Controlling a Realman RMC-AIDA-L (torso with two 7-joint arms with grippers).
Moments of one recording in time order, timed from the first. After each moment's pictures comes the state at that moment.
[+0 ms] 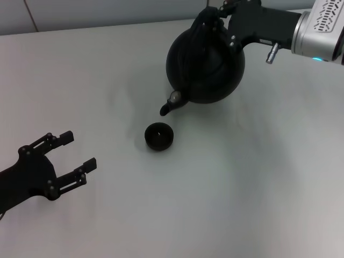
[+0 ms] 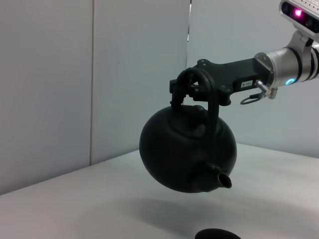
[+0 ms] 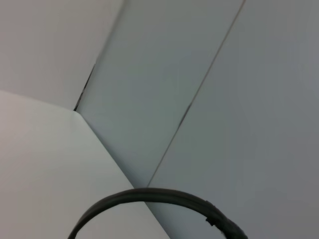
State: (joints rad) left arm -0.33 -2.07 0.59 0.39 1.86 1.57 -0.81; right arm 0.65 2.08 -0.76 -0.64 -1.74 -1.17 0.75
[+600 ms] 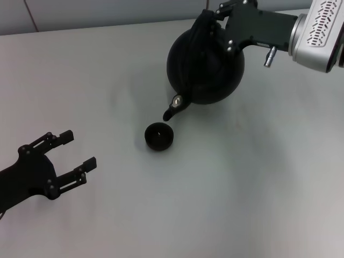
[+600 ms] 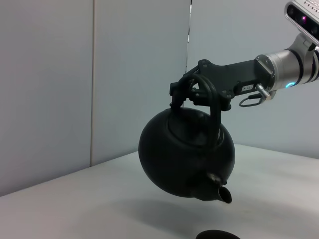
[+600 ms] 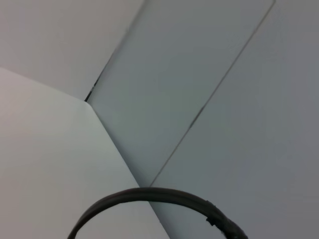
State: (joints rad) left arm -0.33 -2.07 0.59 0.39 1.86 1.57 -0.81; right arm 0.65 2.09 -0.77 -0.64 -1.74 -1.17 0.65
